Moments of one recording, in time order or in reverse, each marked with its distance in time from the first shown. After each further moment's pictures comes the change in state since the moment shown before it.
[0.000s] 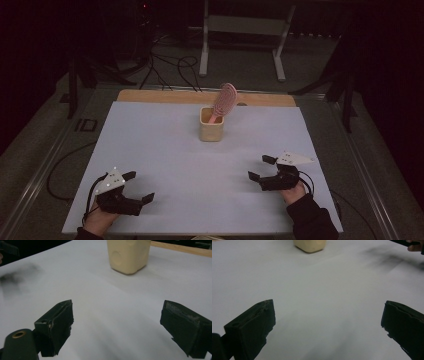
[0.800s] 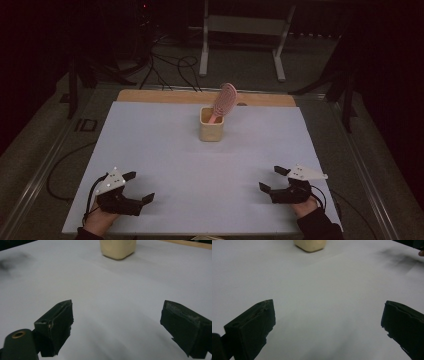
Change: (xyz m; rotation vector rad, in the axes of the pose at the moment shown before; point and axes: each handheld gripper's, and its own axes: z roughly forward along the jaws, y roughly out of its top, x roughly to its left) left arm 0.000 -0.001 0.001 0.003 0.000 -0.002; right arm 0.005 -0.032 -0.033 0.012 -0.078 -0.008
